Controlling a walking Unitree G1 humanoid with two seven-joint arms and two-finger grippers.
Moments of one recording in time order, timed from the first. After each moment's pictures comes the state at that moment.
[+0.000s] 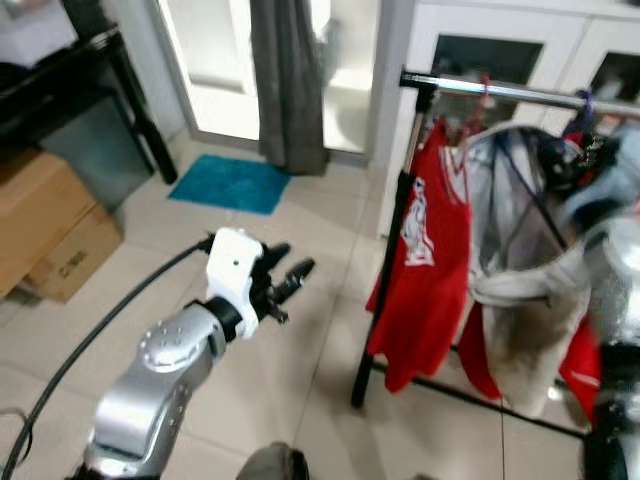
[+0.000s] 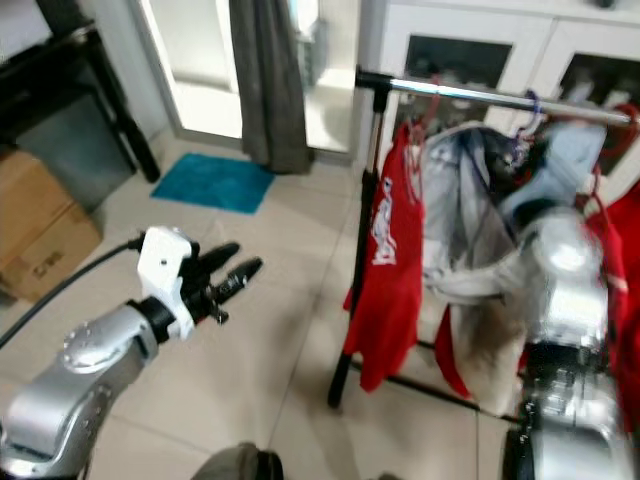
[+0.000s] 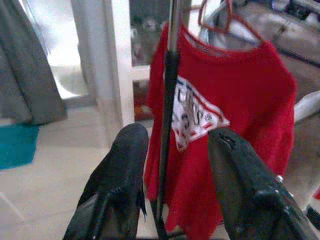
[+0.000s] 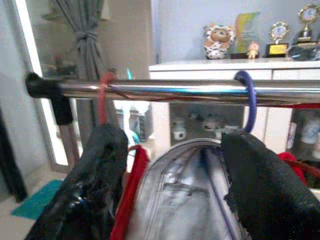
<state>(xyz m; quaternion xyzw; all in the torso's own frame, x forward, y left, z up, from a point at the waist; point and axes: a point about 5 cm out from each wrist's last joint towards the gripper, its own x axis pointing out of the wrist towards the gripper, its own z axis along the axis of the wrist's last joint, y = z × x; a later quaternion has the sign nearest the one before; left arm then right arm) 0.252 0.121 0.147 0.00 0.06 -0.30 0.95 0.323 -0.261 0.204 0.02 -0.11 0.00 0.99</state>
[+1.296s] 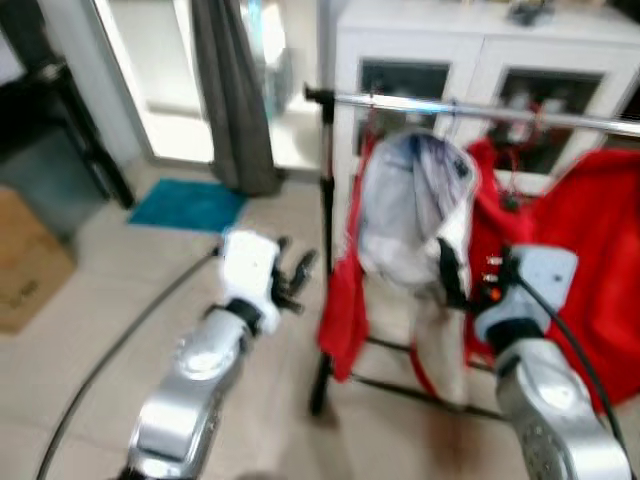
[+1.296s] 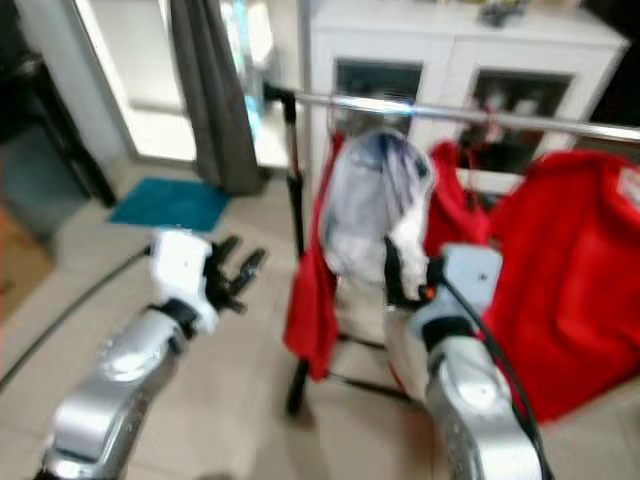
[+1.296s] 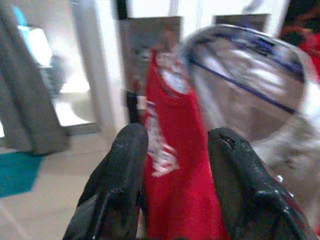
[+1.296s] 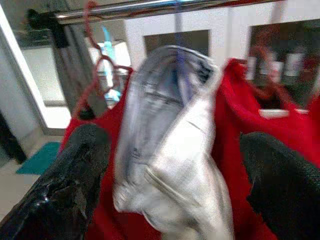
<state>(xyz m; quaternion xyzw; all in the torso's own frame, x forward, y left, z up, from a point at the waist) 0.255 0.105 0.136 0.01 0.03 -0.22 0.97 0.228 -0.161 0.143 0.05 0.03 -0.01 1.00</state>
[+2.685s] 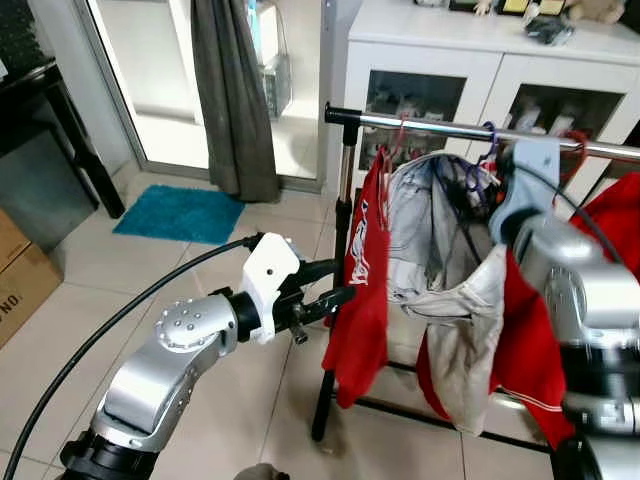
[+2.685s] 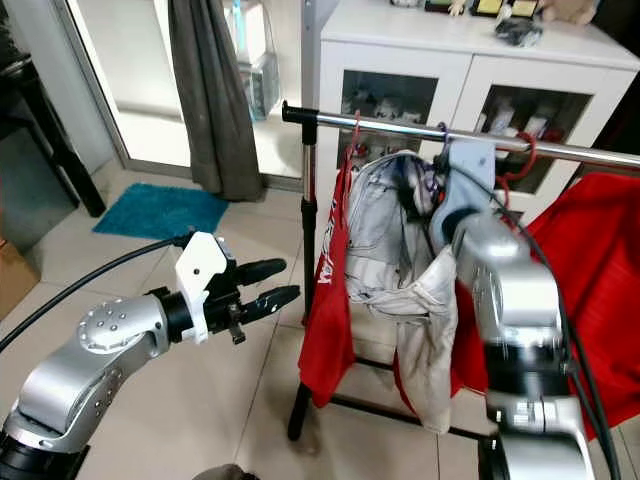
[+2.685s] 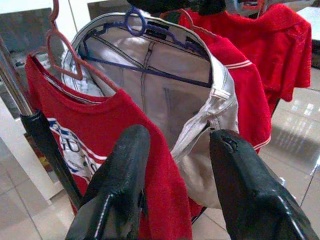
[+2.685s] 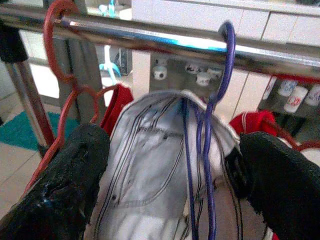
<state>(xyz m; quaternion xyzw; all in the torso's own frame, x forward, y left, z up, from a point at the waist) 0.250 0.102 0.151 0.05 0.06 -0.48 0.87 0.339 -0.201 0.192 -0.03 0.09 0.04 0.99</state>
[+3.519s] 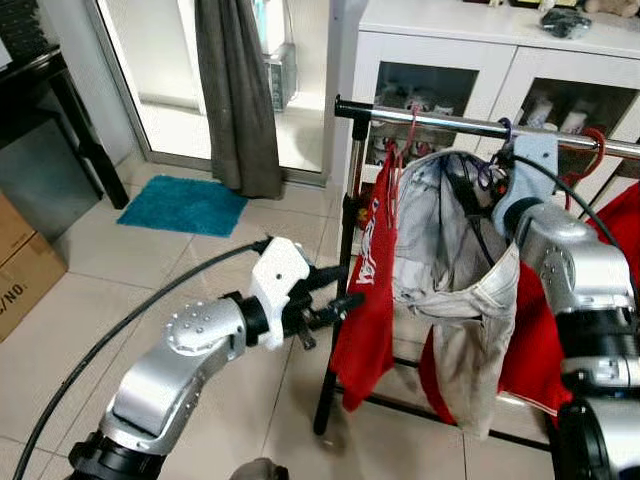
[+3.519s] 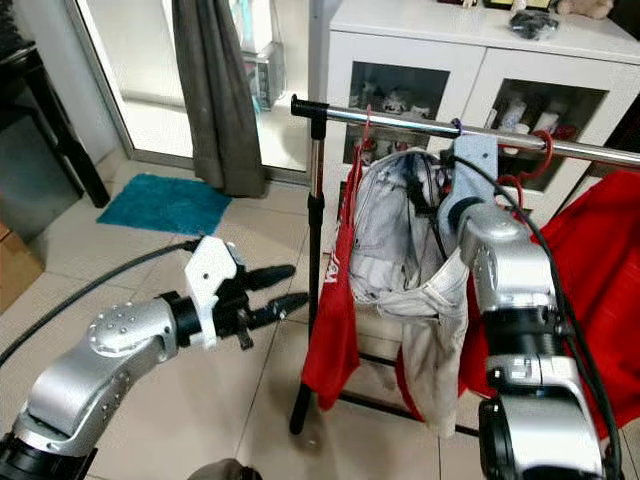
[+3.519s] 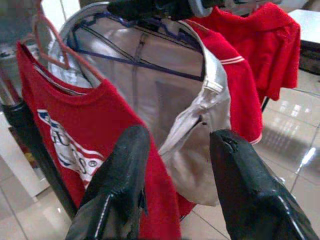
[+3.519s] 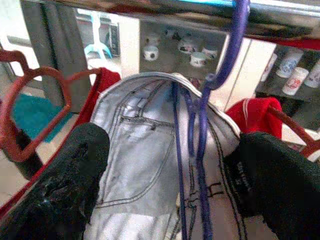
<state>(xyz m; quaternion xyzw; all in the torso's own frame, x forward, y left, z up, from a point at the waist) 0.246 0.092 0.147 0.05 0.07 -0.50 0.86 0.367 -0.218 0.179 -0.03 0.13 0.01 0.99</state>
